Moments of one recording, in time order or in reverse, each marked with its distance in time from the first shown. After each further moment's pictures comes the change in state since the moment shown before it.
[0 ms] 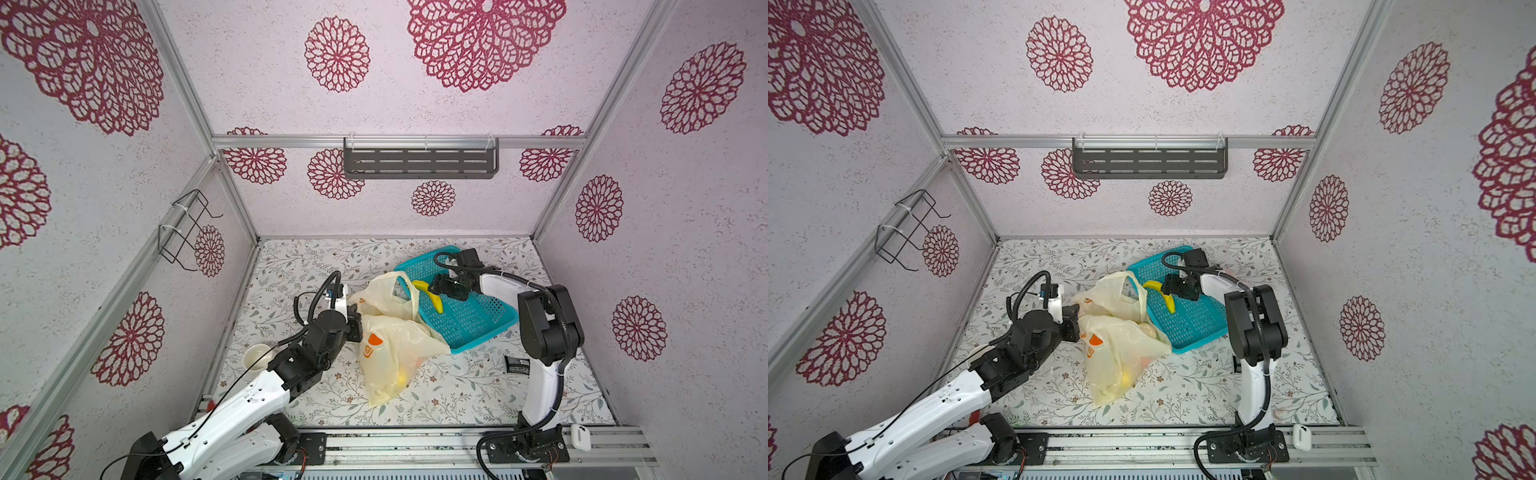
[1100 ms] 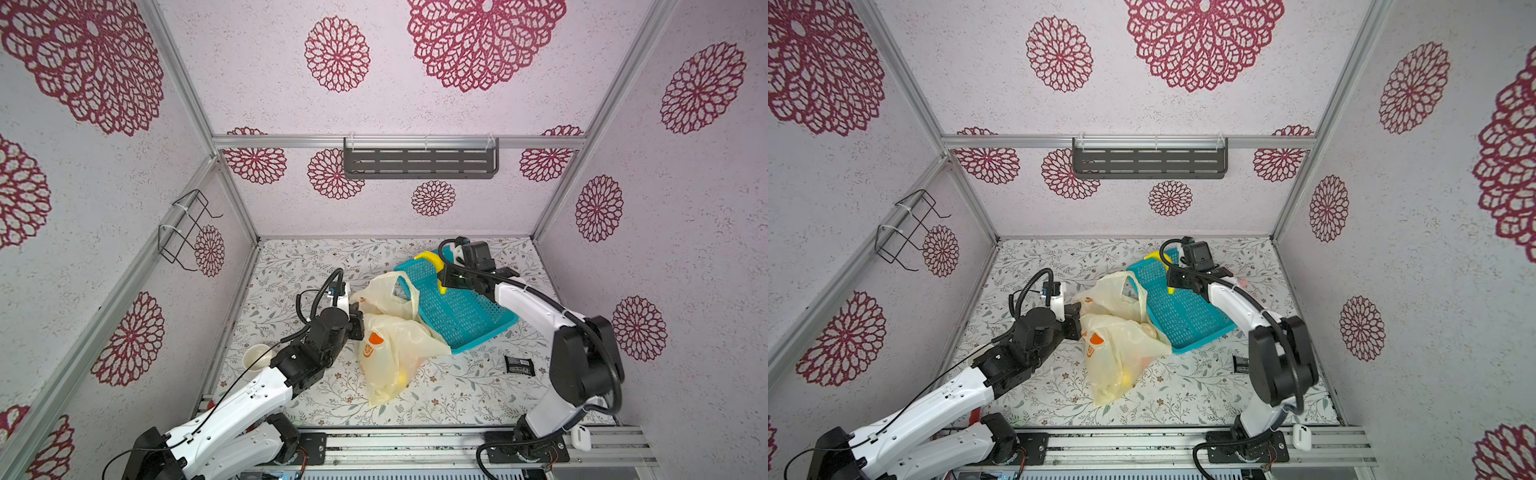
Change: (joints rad) left arm 0.000 0.020 0.023 0.001 -0.003 0.000; right arm 0.086 -0.372 -0.082 0.034 0.115 -0.005
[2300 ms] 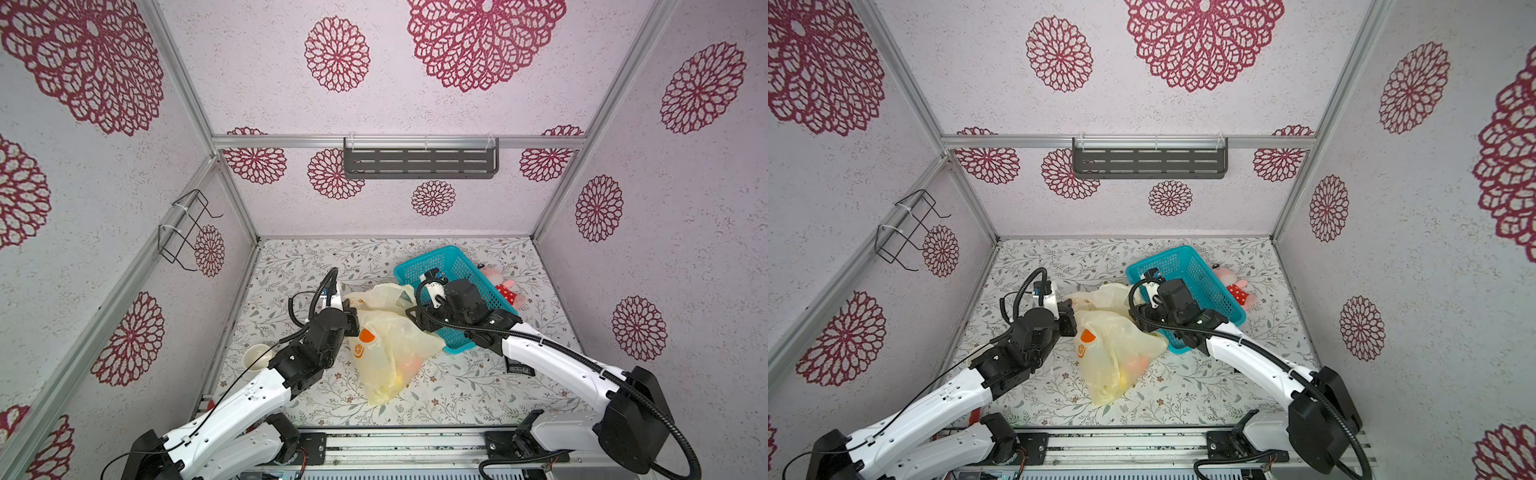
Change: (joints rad) left arm 0.000 -0.026 0.000 -0.018 -0.144 -0.051; right arm 0.333 -0.296 -0.311 0.085 0.078 -0.083
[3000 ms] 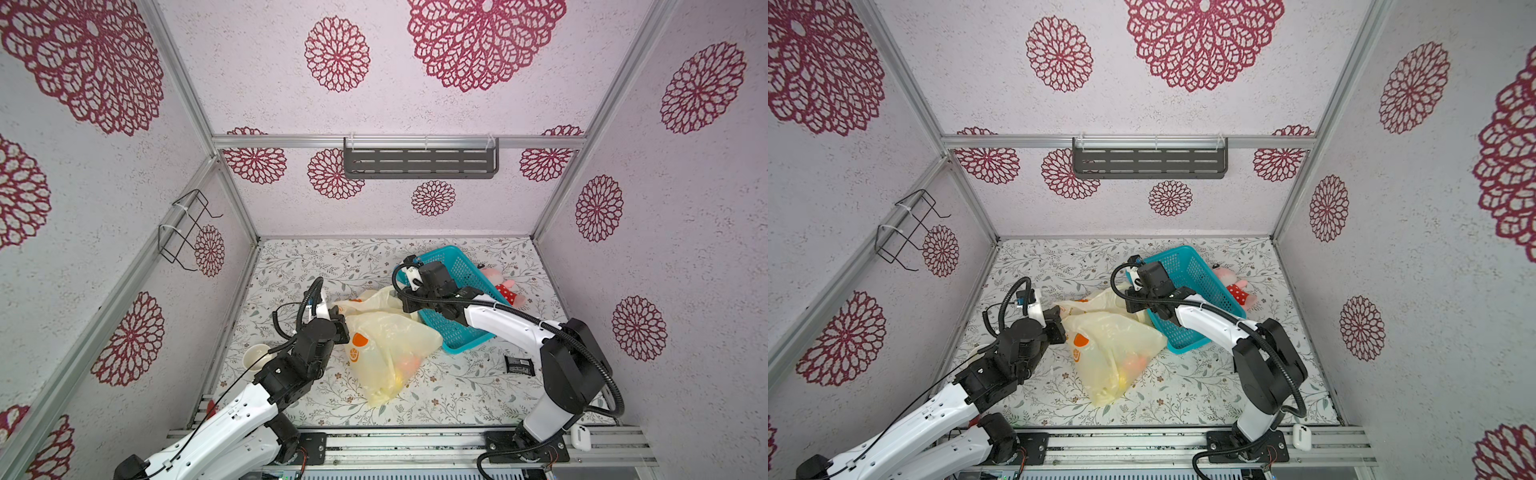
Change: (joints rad) left arm 0.000 -0.133 -0.059 -0.085 -0.045 -0.078; right arm -0.032 0.359 0.273 0.046 -0.055 -0.029
